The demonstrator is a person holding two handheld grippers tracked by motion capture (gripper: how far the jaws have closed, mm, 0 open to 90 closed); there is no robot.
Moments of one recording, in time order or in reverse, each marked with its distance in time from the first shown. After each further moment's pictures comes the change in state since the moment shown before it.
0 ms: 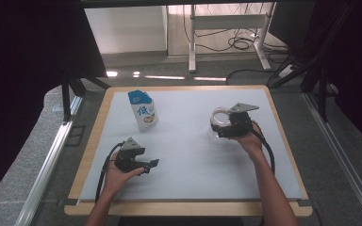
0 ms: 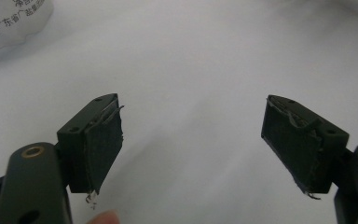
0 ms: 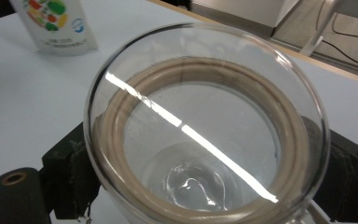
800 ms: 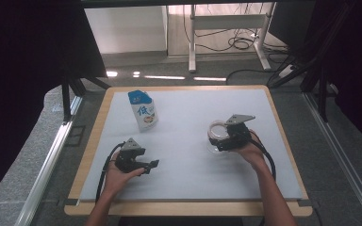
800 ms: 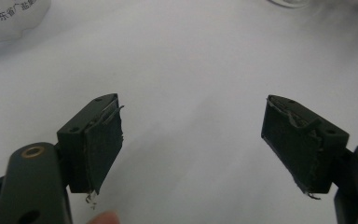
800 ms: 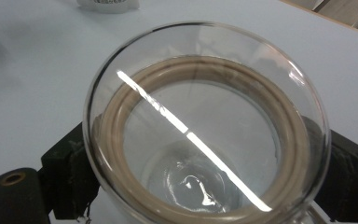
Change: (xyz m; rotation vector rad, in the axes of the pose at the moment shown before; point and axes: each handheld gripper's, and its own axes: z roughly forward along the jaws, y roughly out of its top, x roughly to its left) left arm 0.001 -0.002 0.002 0.006 0.002 0.003; right arm 0.019 -0.022 -0.004 0.083 0.089 -0.058
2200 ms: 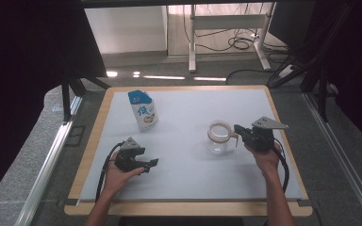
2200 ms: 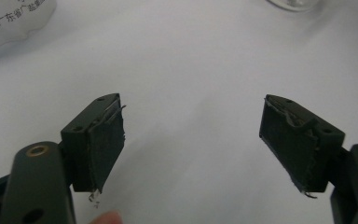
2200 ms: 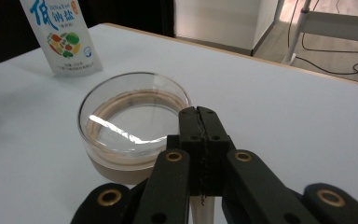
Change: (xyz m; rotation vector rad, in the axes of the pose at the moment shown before) left arm 0.004 0.000 0.000 -0.012 -0.001 -0.021; right arm -0.006 -0.020 -0.066 -0.223 -0.163 0.145
